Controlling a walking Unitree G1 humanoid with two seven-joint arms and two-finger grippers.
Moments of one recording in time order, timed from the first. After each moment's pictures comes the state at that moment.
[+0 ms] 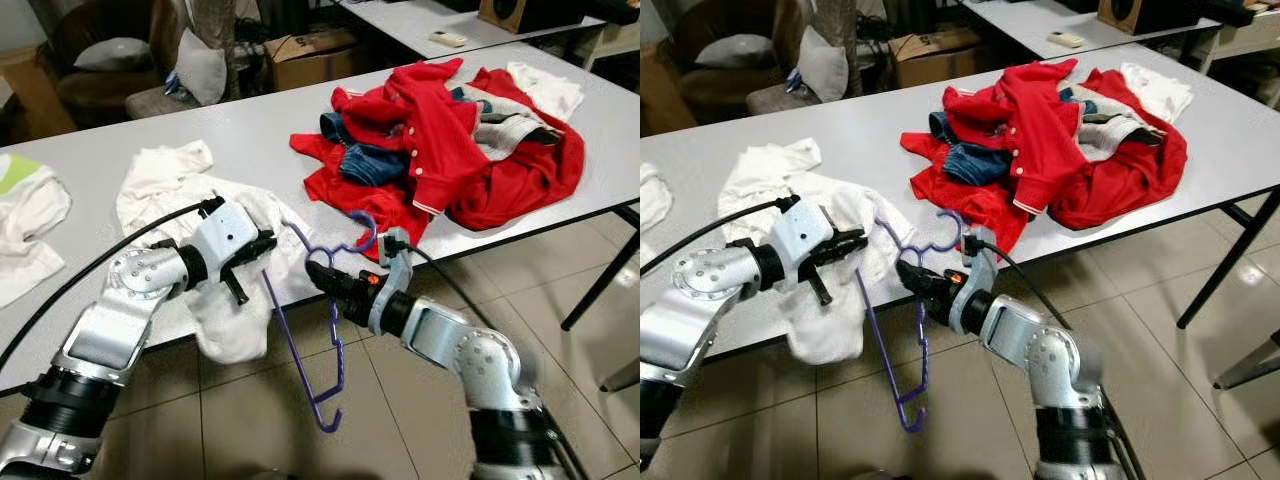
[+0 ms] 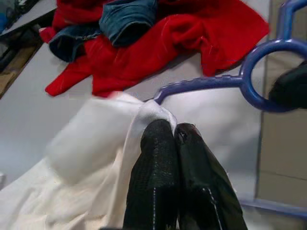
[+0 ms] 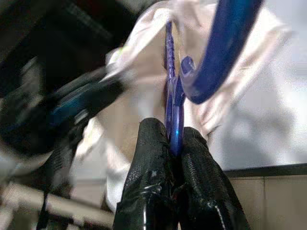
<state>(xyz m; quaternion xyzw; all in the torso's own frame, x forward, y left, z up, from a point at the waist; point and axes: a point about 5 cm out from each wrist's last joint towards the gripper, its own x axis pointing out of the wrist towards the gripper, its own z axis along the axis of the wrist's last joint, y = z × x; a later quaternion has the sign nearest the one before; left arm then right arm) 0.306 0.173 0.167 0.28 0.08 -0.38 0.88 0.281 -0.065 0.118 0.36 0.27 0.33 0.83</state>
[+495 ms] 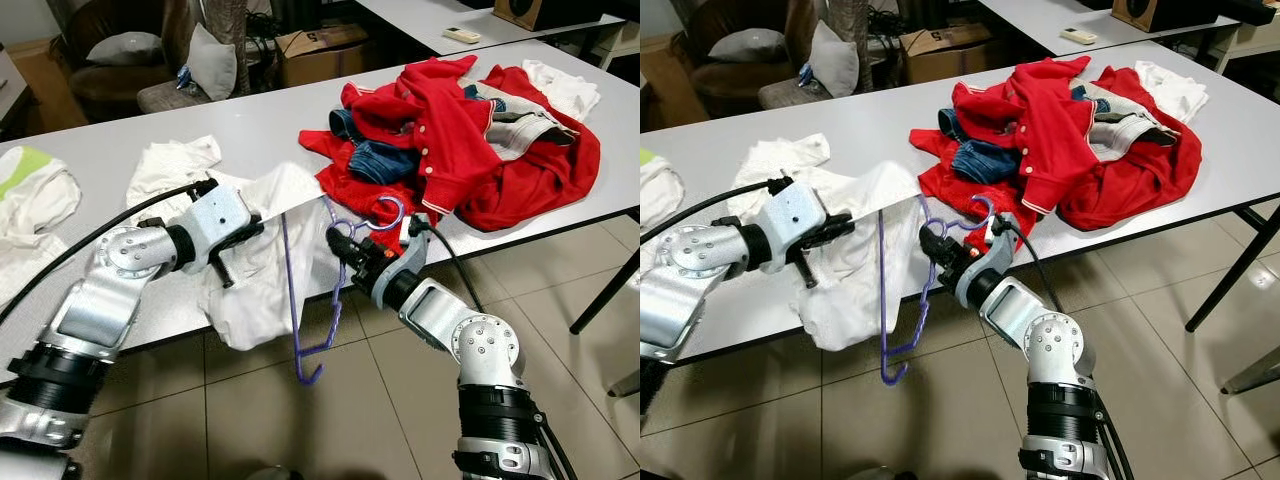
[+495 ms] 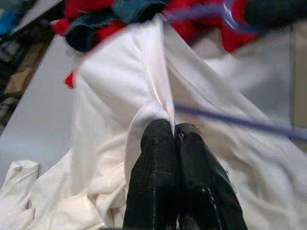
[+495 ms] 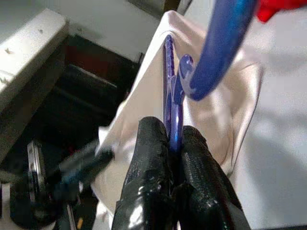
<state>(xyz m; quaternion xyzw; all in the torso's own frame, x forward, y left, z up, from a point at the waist) 0.314 0.187 0.181 0.34 0.09 -0.38 0.85 0.302 -0.075 0.128 0.47 0.20 0.26 0.81</state>
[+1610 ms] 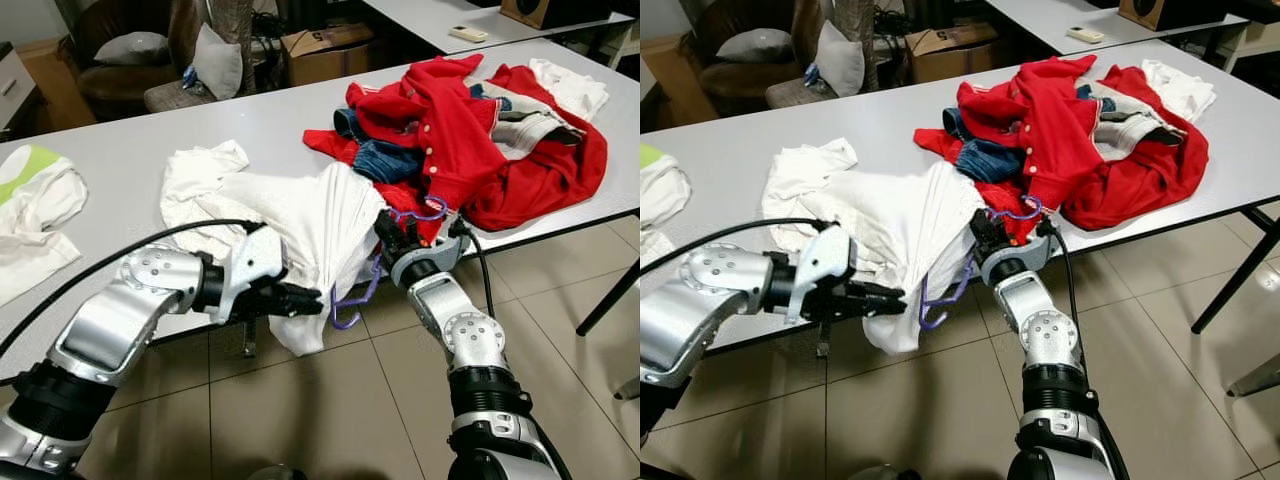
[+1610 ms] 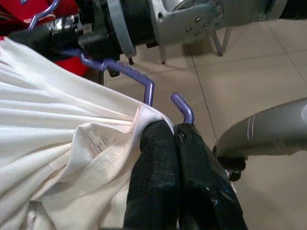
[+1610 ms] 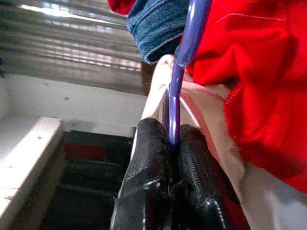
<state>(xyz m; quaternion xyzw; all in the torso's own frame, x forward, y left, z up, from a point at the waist) 0.269 0.137 0.173 0.20 0.14 -0.63 0.74 0.333 -0.100 0.106 0.61 0.13 0.10 0.77</state>
